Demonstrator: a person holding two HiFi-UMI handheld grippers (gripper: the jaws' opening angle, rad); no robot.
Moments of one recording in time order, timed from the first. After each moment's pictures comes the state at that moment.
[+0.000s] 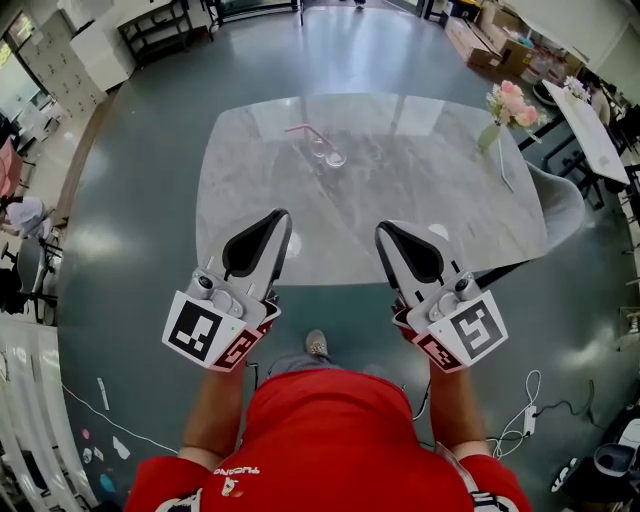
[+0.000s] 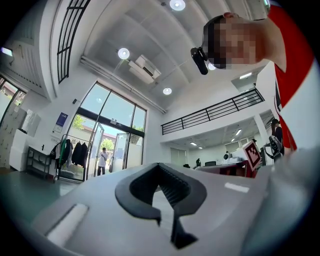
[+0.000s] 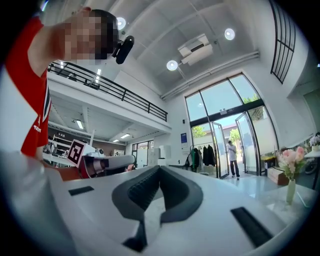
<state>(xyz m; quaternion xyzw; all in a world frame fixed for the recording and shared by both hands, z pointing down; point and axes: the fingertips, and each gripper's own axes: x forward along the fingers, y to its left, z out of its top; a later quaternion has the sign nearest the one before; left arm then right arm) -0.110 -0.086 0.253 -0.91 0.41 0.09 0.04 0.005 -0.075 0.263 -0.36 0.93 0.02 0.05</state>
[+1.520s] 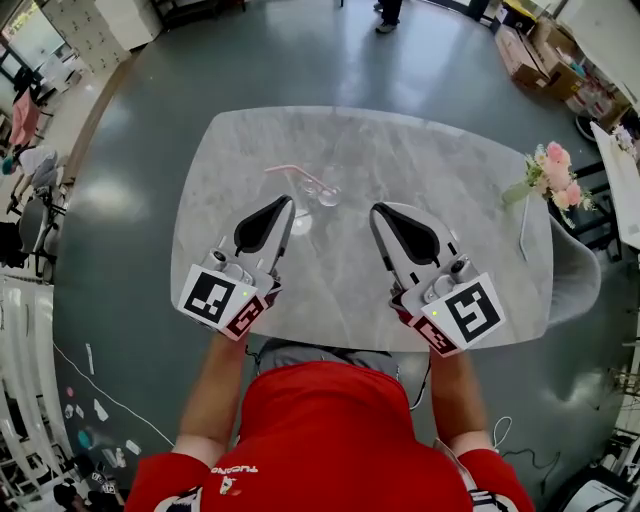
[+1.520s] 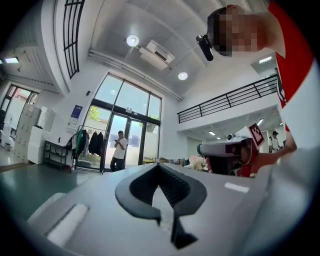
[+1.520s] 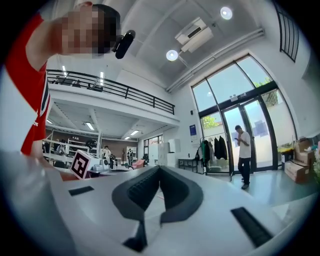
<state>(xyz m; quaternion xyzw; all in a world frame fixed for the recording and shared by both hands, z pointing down) -0.079 -0.275 0.324 -0.87 0.50 0.04 -0.02 0.033 -0.268 0.282 -0.27 0.96 0.00 0.02</state>
